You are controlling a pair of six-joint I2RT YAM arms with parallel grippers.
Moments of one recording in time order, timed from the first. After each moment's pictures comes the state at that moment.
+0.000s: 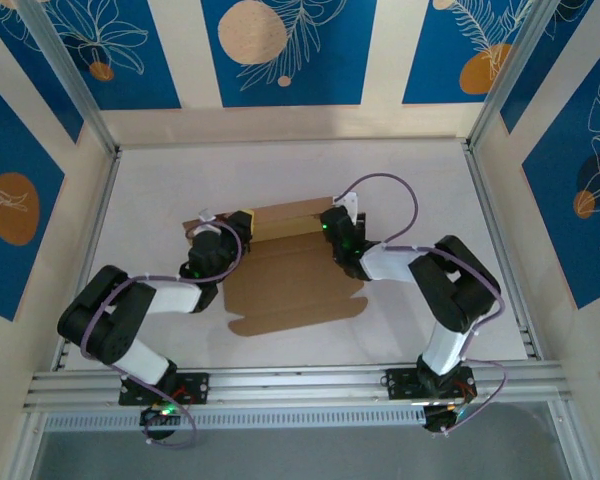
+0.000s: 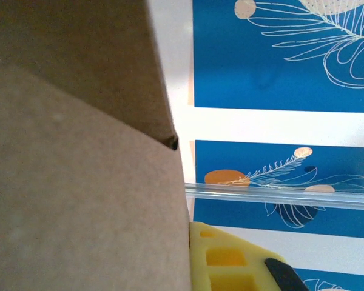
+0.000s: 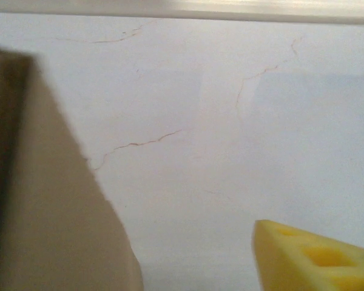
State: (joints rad) left arm -0.52 1.54 0.46 1.01 -0.06 -1.59; right arm 0.62 1.71 0.81 0.32 0.61 0.29
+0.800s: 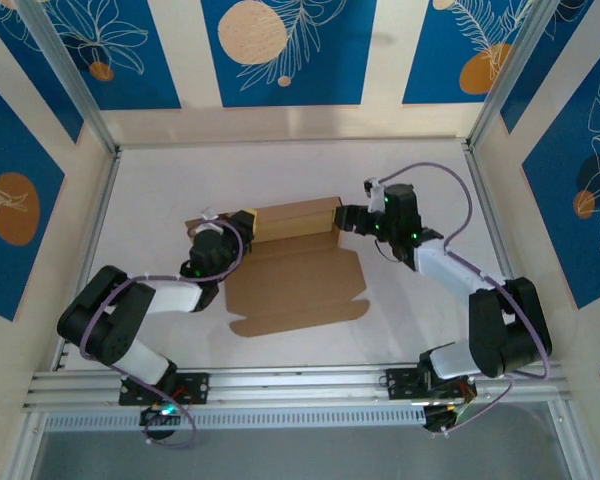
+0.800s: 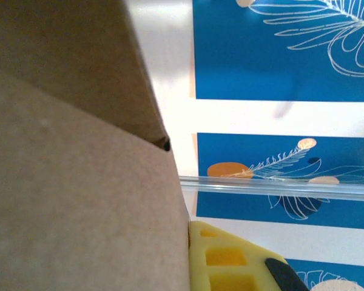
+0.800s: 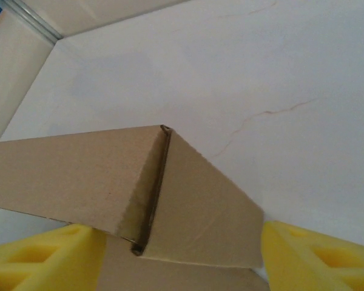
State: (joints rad) left arm -0.52 1.53 0.47 0.99 -0.05 -1.57; right arm 0.30 1.41 0.85 -0.01 -0.33 0.41
